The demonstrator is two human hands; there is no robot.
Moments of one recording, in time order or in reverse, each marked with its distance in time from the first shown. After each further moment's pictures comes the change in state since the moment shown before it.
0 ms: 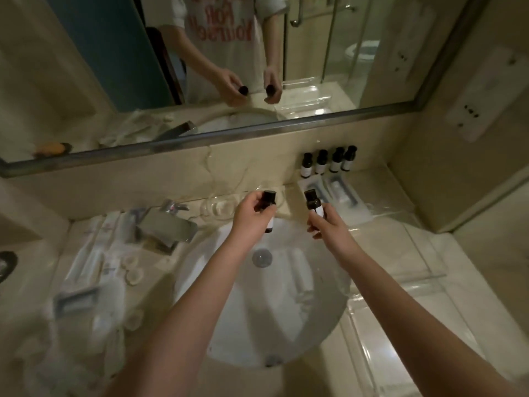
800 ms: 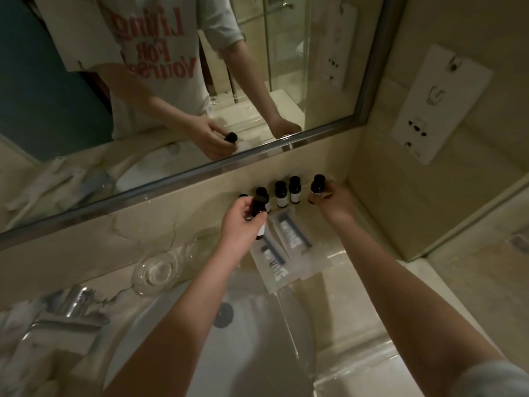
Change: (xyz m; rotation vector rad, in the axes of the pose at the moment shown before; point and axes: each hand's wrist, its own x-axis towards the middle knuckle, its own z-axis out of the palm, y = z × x) left_hand 0.119 0.036 0.133 0.100 -0.090 0.025; right_hand 0.192 0.022 -0.149 -0.193 0.389 0.065
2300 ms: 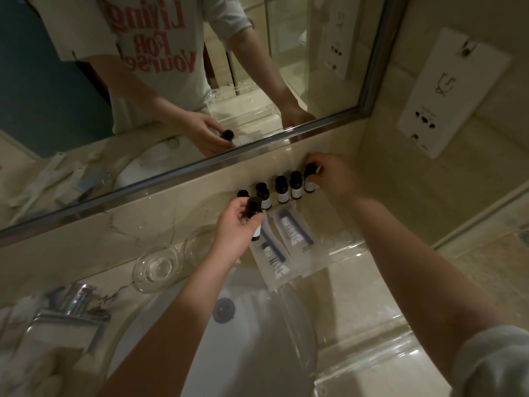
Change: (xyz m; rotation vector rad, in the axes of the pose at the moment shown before) left_hand -0.001 -0.010 -0.006 0.066 -0.014 0.002; right_hand 0.031 -0.032 -0.021 -0.444 -0.182 -0.492
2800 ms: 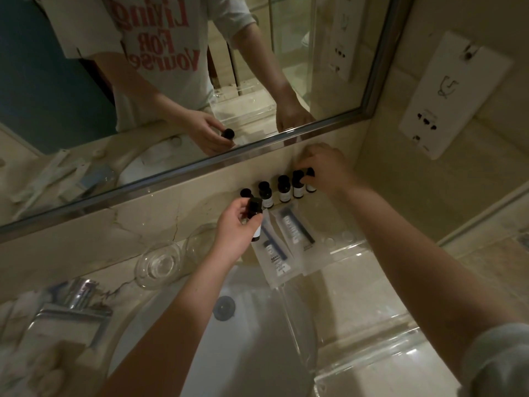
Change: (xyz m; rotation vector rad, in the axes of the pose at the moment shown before) left_hand -0.005 0.000 -0.004 -0.002 0.005 -0.012; right_hand 0.010 -0.023 -0.007 -0.399 -0.091 -0.225
